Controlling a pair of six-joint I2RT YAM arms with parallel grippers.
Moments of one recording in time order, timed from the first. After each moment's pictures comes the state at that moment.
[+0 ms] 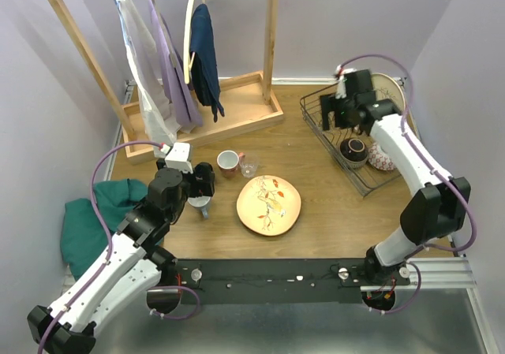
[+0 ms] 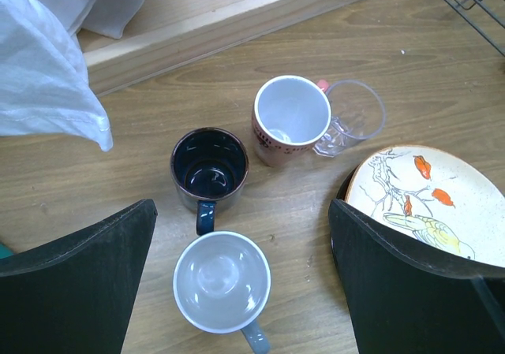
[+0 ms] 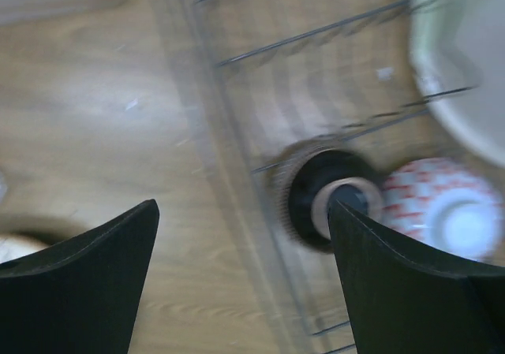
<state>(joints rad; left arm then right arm) -0.57 0.60 0.56 -0.33 -0.30 -0.27 0.30 1.59 1.48 -0.69 0.12 0.04</state>
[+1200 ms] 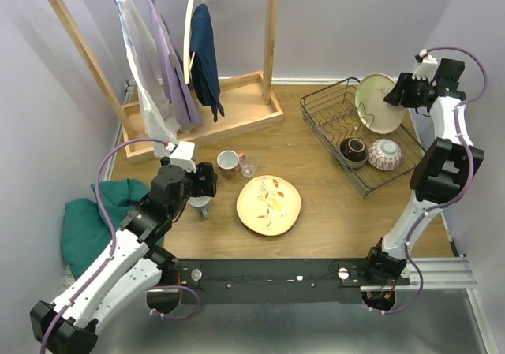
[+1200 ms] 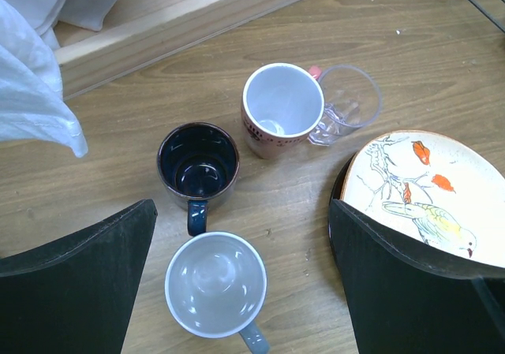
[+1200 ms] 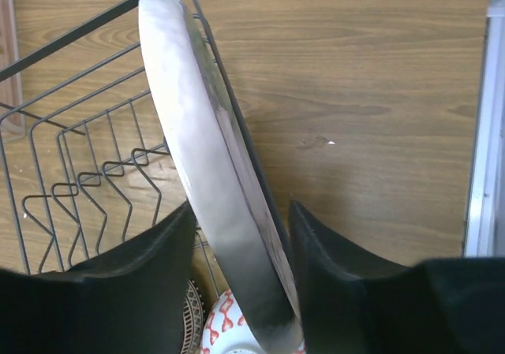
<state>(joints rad) -0.55 0.64 0.56 -0.31 -0.23 -0.25 -0.37 1.99 1.78 -0.49 -0.55 -0.15</state>
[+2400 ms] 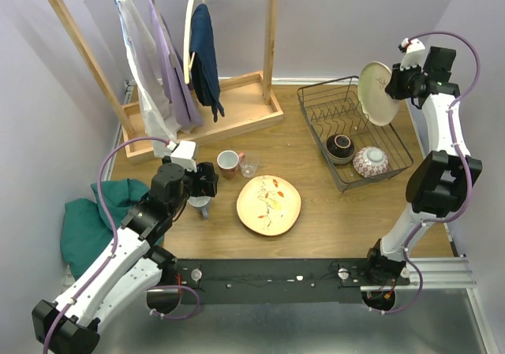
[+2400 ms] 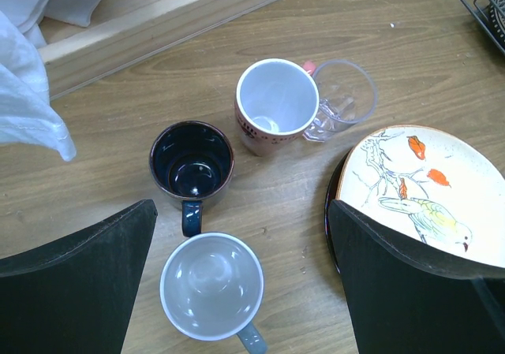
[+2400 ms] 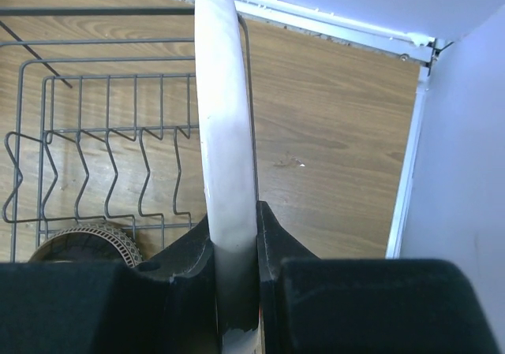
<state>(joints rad) -0.53 0.66 0.56 -0.31 -0.18 -0.25 -0.25 1.85 1.77 -0.52 -0.39 -0.35</state>
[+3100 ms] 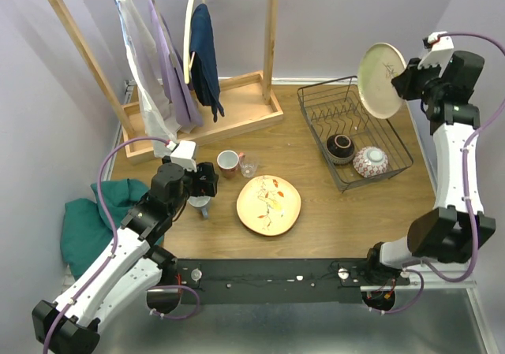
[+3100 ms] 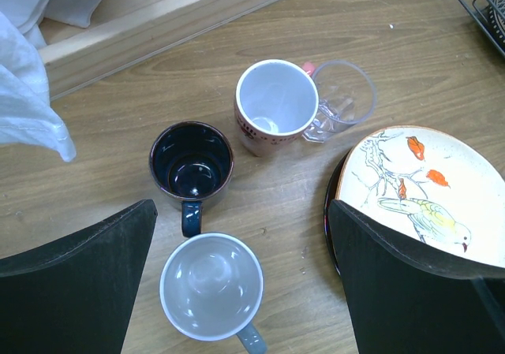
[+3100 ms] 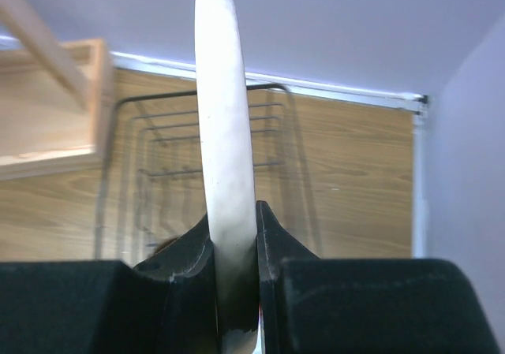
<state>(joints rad) -0.52 0.66 0.56 -0.31 -0.18 -0.25 -0.25 1.47 1.58 -0.44 -0.43 -0.15</state>
